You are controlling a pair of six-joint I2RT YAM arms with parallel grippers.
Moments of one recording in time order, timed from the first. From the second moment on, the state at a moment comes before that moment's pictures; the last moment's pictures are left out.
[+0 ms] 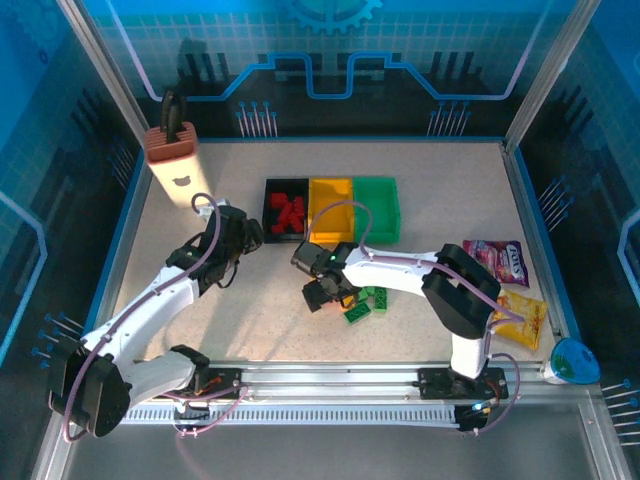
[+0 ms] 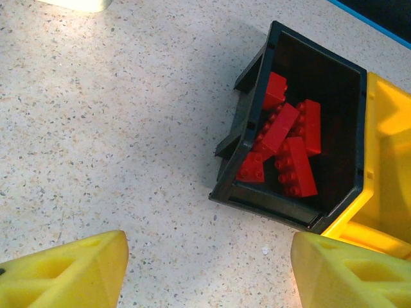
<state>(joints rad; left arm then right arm) -0.38 1.11 0.79 -0.45 -0.31 -0.77 0.99 1.87 1.24 -0.78 0.13 0.57</state>
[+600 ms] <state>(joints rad) -0.38 1.07 0.77 -0.47 -0.31 -0.77 1.02 1.94 1.30 -0.80 0.16 0.61</state>
